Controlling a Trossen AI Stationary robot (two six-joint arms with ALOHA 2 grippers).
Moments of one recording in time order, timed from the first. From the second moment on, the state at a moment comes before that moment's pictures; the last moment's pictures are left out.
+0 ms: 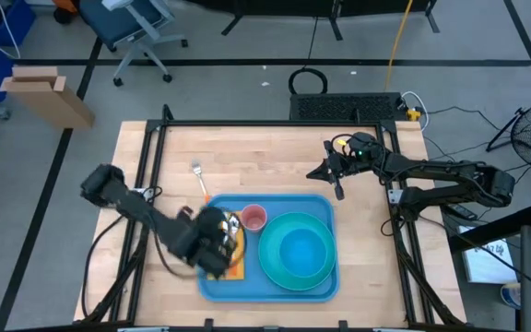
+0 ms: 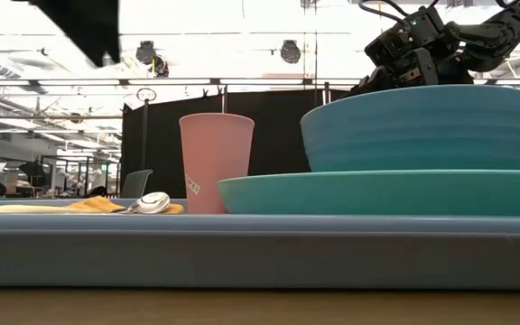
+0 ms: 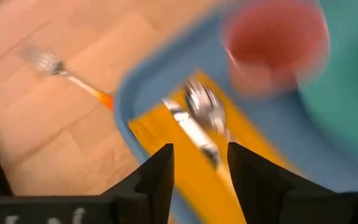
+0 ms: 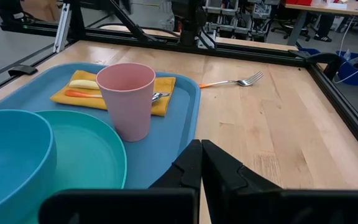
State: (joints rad) left arm -0.56 1.75 1.54 -1.44 -0.49 -1.49; right arm -0.49 1.12 0.46 0.31 -0.60 -0.27
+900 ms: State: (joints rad) left arm 0.10 1.71 1.33 -1.29 -0.36 -1.48; right arm -0.49 1.12 0.46 0.30 -0.60 -0.24
